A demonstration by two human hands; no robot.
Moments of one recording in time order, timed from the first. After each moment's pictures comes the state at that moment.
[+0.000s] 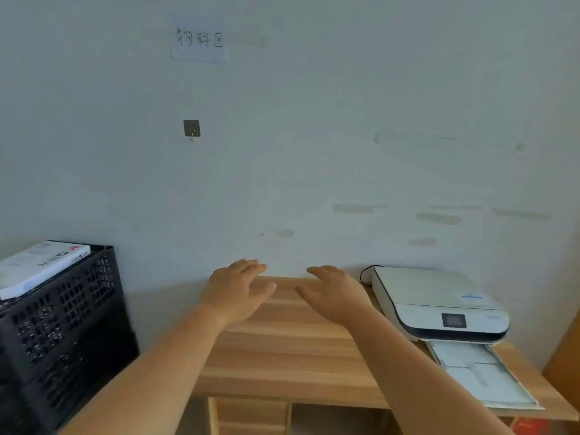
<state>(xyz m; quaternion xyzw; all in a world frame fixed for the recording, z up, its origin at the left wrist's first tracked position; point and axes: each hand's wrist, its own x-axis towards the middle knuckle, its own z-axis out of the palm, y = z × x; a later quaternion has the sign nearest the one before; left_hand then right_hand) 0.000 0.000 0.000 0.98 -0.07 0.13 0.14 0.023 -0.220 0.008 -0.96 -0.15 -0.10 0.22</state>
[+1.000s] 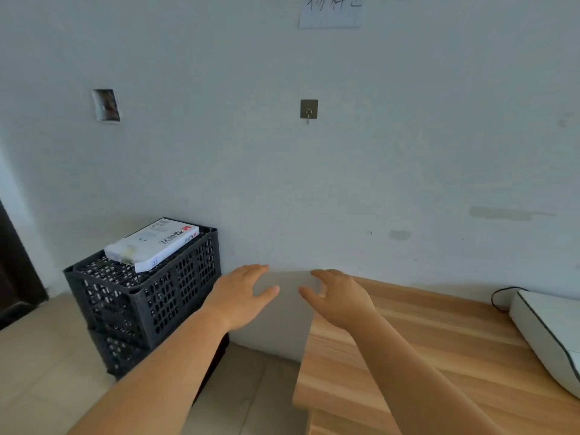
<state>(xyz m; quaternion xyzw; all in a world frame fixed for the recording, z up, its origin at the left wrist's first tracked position) 0.015 0.297 -0.036 0.98 0.06 0.08 0.19 0.093 0.091 -0.035 -0.95 -0.24 -0.02 0.22</state>
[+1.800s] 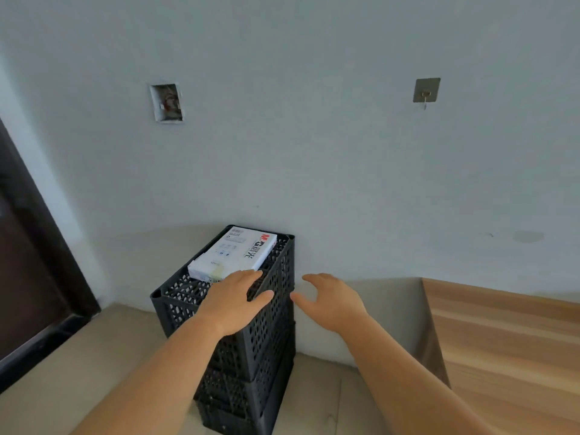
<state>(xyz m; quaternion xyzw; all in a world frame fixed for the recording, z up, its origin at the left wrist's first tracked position) 0.015 0.686 -0.063 0.97 0.11 0.05 0.19 0.092 0.485 -0.064 -0.94 -0.26 0.03 0.23</state>
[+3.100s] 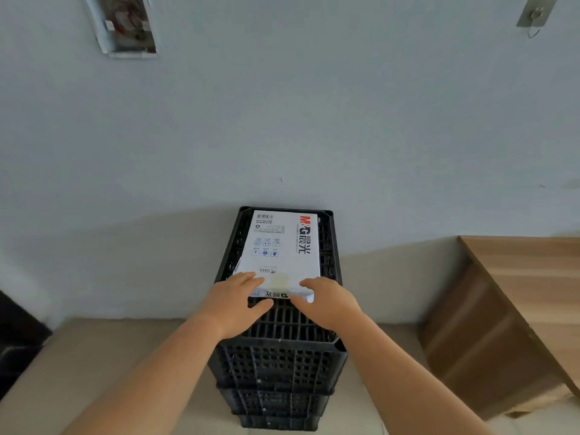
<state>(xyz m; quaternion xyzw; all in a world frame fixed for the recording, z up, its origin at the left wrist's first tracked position) 0.146 1.029 -0.152 0.99 -0.06 -0.06 0.12 0.182 0.813 -0.163 -0.96 -0.12 0.12 0.22</state>
